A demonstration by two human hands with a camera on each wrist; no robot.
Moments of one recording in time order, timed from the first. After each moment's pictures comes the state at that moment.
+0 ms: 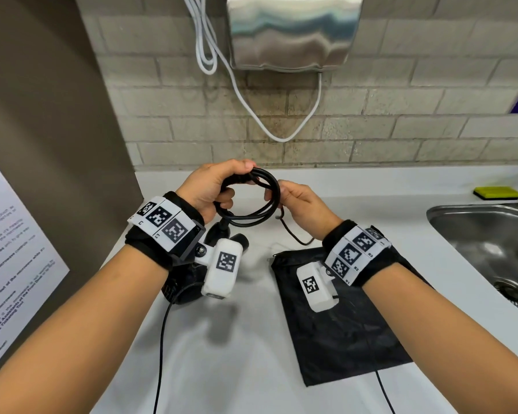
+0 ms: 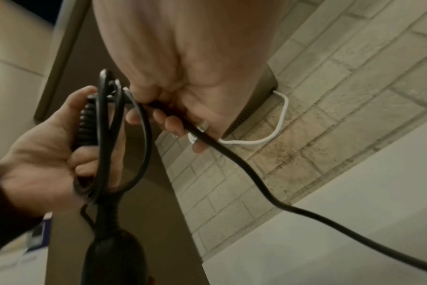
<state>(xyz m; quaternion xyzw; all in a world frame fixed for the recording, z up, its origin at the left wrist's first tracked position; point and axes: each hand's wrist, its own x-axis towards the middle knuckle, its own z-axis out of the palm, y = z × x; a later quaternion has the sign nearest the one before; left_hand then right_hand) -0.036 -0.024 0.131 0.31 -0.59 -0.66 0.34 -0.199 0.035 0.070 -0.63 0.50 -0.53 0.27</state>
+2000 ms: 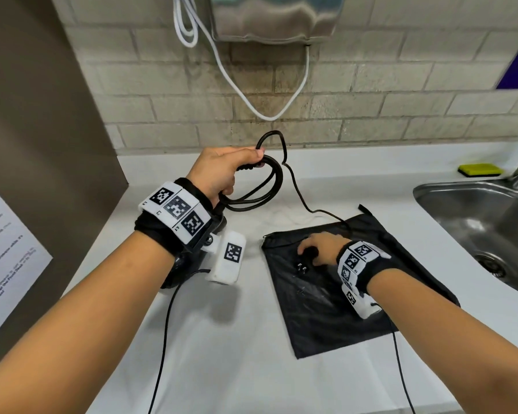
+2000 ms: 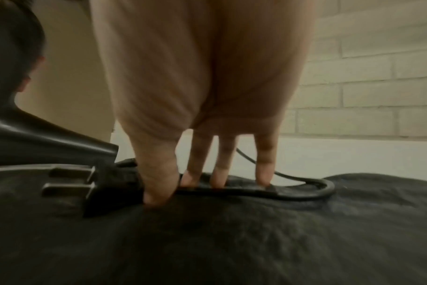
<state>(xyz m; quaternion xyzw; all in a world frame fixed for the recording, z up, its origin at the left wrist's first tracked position) -0.057 0.000 0.125 0.35 -0.65 -0.58 0.35 -0.272 0.076 -0.032 -0.61 0.77 0.09 0.20</state>
